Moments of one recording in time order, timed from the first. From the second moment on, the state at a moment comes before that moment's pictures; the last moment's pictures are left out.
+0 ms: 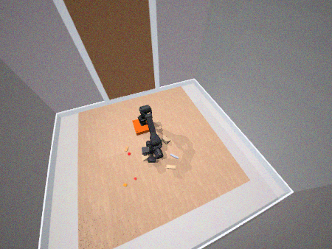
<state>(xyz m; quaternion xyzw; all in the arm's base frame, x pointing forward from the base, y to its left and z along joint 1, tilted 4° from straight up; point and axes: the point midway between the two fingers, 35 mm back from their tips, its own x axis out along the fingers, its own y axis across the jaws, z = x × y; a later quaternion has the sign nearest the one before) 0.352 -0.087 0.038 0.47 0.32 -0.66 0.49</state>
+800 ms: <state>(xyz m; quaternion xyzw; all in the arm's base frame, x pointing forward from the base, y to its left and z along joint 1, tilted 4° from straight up) 0.344 -0.098 0.009 0.47 0.32 -0.66 0.49</state>
